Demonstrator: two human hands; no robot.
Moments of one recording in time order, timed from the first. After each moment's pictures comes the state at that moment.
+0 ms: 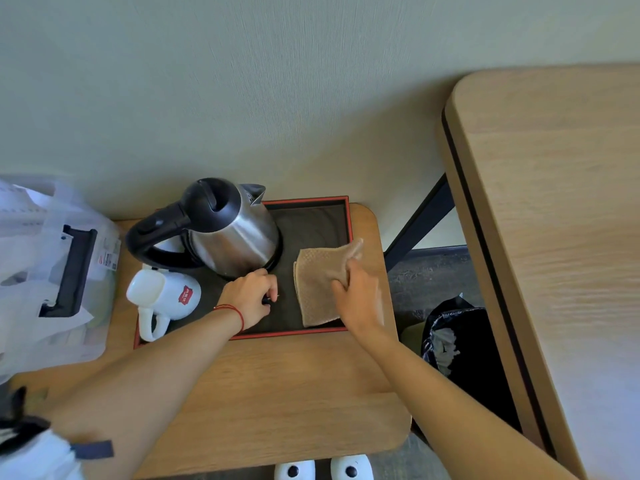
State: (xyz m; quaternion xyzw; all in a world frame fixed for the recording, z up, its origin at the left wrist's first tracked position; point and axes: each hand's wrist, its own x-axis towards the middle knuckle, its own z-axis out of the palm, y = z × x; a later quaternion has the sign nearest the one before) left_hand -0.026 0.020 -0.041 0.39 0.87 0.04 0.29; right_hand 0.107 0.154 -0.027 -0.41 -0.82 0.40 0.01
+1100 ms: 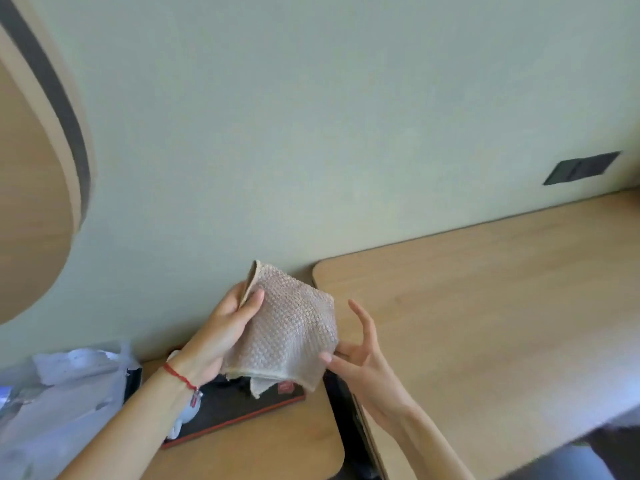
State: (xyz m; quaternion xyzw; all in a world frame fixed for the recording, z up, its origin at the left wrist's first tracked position) left_hand 0.089 0.017 0.394 0.26 0.64 0.60 0.40; right_hand 0.290 0.116 0.363 -0.22 -0.49 0.83 0.16
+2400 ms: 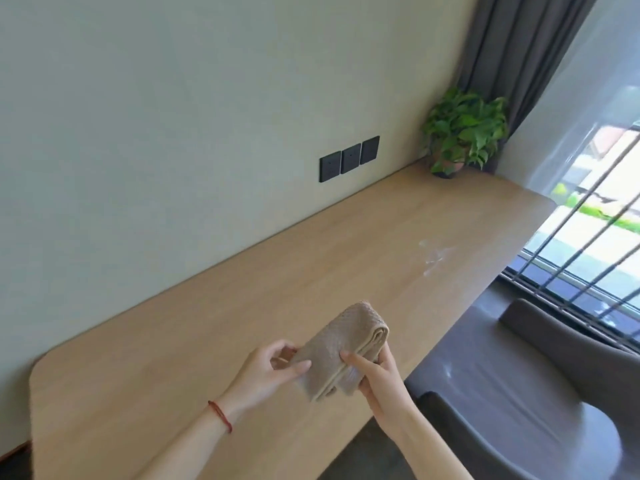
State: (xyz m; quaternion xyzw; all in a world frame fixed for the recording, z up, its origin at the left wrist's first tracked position) left_hand 0.486 0.389 0.352 0.48 0.65 0.32 0.49; right_hand 0.686 0.435 0.336 -0.41 -0.33 0.75 0.38
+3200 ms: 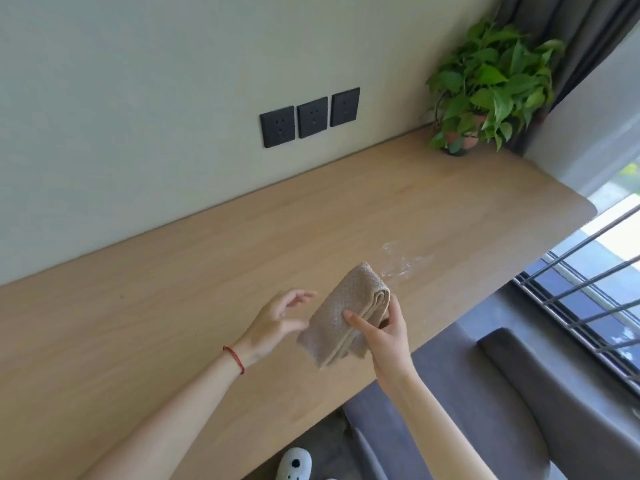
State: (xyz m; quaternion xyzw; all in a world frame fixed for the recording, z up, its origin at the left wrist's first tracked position) left_hand 0.652 0.639 0.281 0.44 0.65 0.36 0.50; right_hand 0.843 0.689 0.282 -0.48 -0.40 0.68 0.38
